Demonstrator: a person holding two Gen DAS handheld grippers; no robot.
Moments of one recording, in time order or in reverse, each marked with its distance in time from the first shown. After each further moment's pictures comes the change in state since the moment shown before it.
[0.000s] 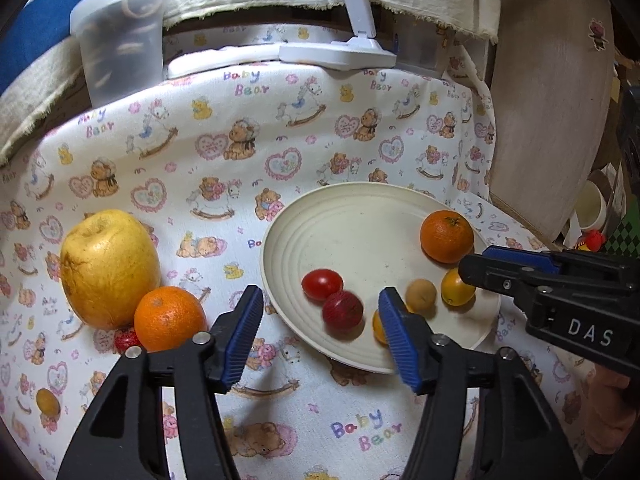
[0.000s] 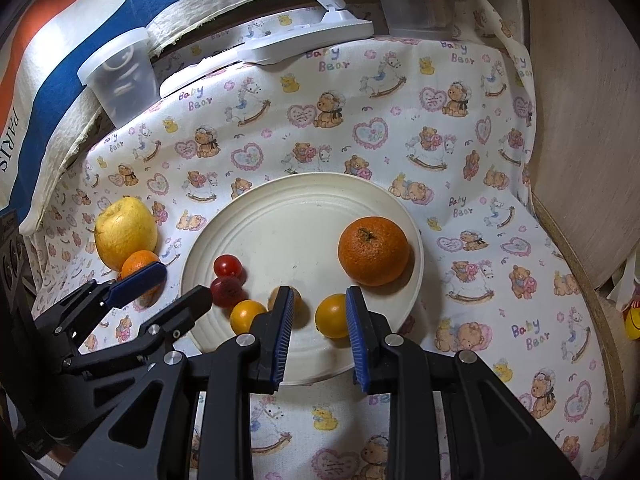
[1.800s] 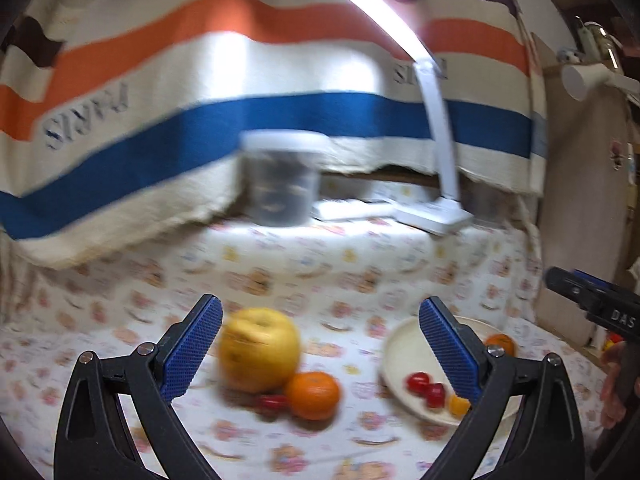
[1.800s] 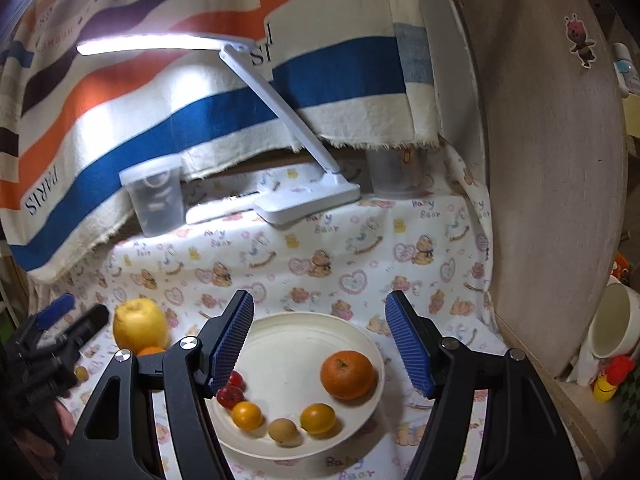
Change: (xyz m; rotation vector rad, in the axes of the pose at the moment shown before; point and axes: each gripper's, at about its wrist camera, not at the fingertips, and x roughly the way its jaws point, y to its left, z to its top) left arm -0.107 0.061 -0.012 -0.146 -0.487 0.256; right arm -0.072 -0.007 0.005 -0.051 -0.513 0.003
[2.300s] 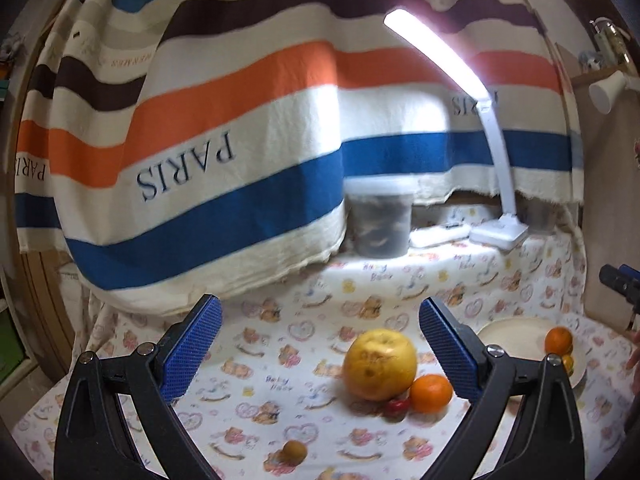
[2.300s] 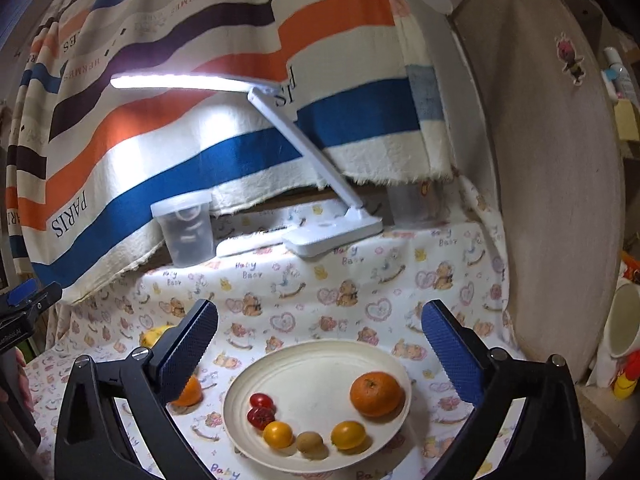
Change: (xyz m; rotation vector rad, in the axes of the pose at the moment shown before) left arm -0.040 0.072 0.014 0.076 -0.046 0.154; right arm -0.015 0.012 -0.007 0.020 -0.114 0.068
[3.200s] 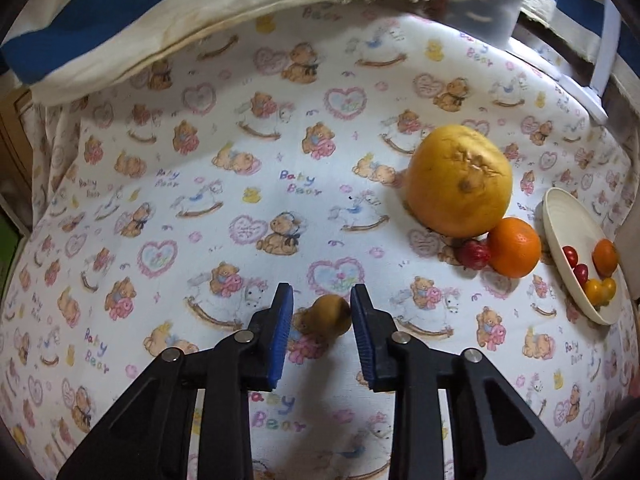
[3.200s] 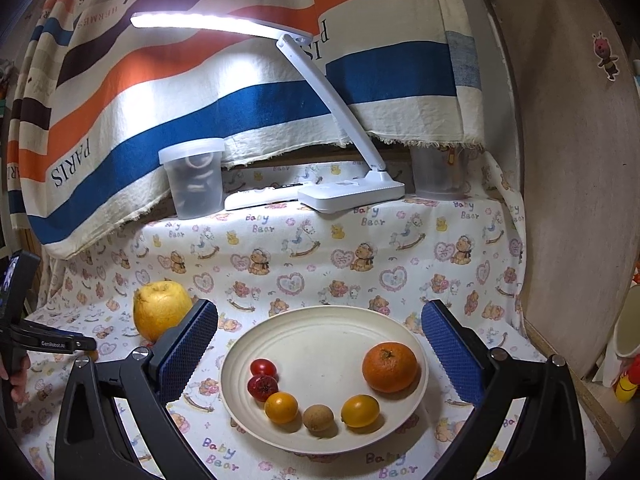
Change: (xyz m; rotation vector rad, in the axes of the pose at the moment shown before) left arm 0.092 0.038 -0.082 -0.154 0.752 -0.007; right arm 0.018 0.022 -0.022 -0.112 0.100 -0.013
